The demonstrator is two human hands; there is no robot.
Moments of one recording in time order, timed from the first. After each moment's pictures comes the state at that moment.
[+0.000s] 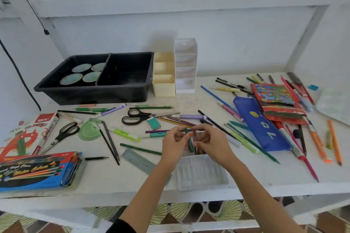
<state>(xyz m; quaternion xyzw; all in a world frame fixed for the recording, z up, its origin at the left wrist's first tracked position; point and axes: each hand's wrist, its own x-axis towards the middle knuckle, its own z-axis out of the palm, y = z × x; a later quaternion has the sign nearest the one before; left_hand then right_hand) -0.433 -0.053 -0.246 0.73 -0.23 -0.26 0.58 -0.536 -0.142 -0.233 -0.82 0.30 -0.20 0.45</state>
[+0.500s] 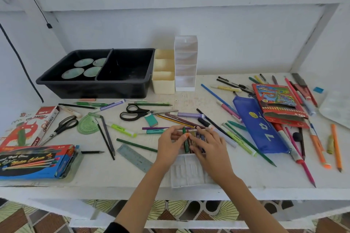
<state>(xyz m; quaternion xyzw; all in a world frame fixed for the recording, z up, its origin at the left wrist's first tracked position) -0.440 -0.050 -0.252 0.73 -0.26 -0.21 0.59 -0.555 -0.138 -0.273 -0.93 0.24 -0.27 0.10</state>
